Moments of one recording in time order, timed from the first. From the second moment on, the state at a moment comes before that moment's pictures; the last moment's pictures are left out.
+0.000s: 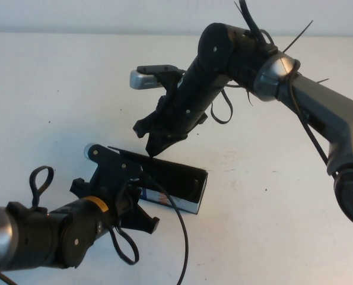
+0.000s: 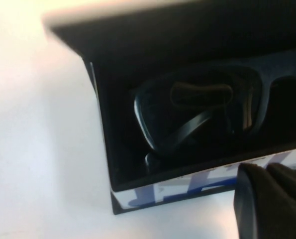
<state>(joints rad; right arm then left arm) 0.56 2.32 -2.17 0.51 1.23 -0.22 -0.71 1.69 -0.60 -0.47 -0.35 0.39</state>
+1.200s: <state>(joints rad) 0.62 2.12 -1.96 0.39 1.22 -0.19 -0.69 1.10 -0.60 -0.46 0.14 0.44</state>
